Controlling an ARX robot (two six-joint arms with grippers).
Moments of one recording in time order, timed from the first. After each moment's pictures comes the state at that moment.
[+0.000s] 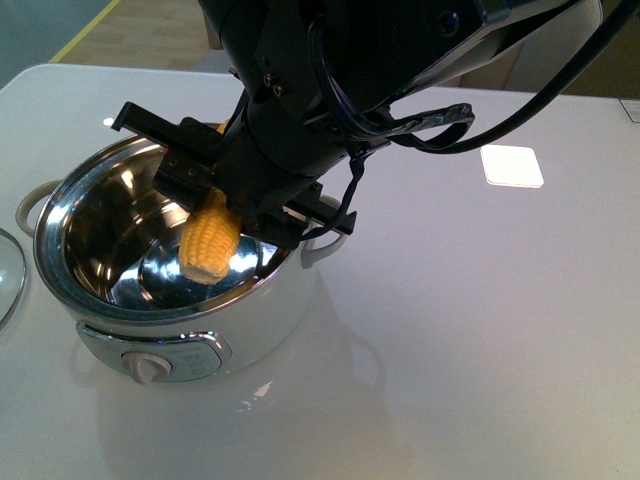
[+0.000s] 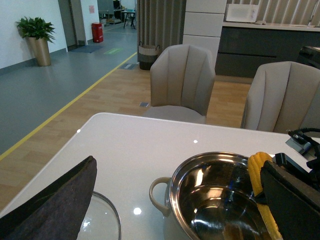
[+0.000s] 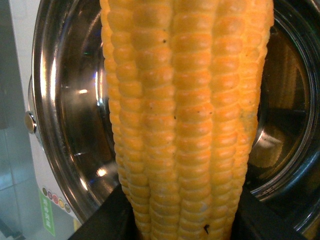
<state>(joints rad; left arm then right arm) 0.00 0.00 0.01 -0.01 0.00 -0.01 0.70 2.19 1.37 -0.04 -0.15 0.85</state>
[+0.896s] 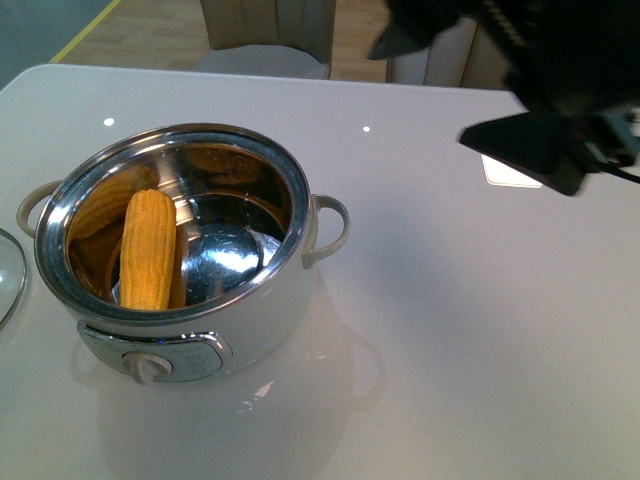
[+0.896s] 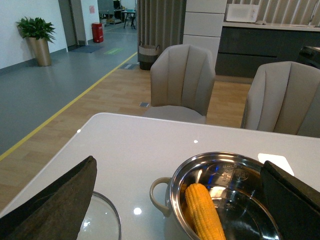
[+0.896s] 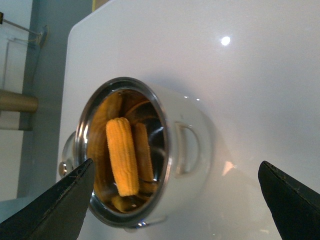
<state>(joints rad) 0.00 0.00 0.01 -0.01 0.00 -0.01 0.40 1.52 0.76 0.18 -0.14 0.73</state>
